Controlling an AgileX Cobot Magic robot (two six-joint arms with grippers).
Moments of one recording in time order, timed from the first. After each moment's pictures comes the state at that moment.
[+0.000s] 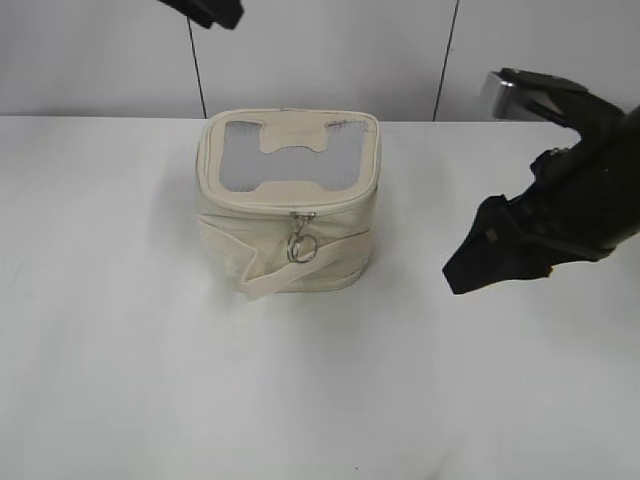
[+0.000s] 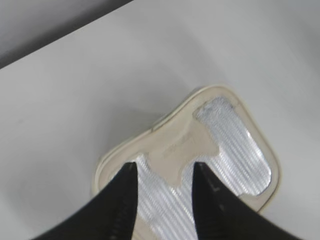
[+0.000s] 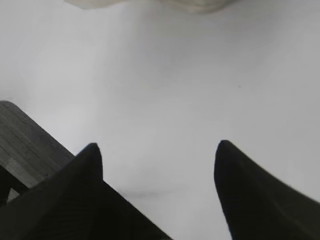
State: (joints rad) left arm -0.34 2.03 -2.08 -0.45 1.20 0.44; right arm 0.36 1.49 -0.91 0.62 0.77 -0.50
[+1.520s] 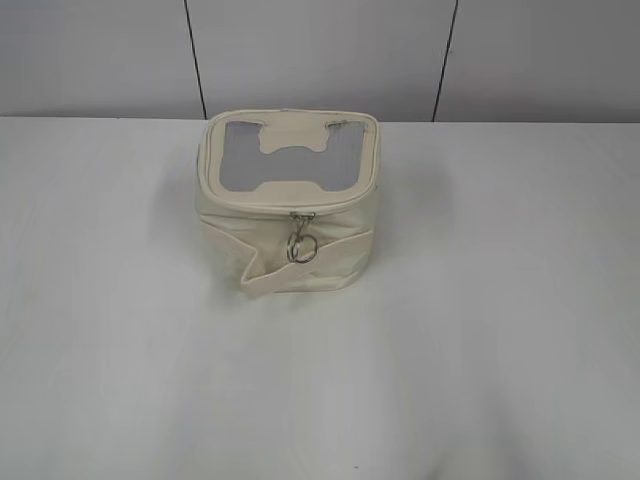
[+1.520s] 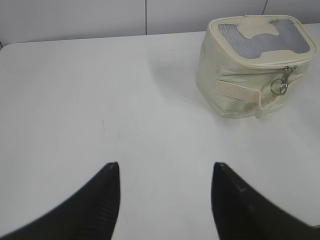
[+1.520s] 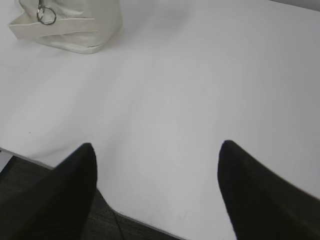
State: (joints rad) left arm -0.29 0.01 -0.54 0.03 1.06 -0.04; right arm 0.36 0.01 -0.50 0.03 1.04 -0.04
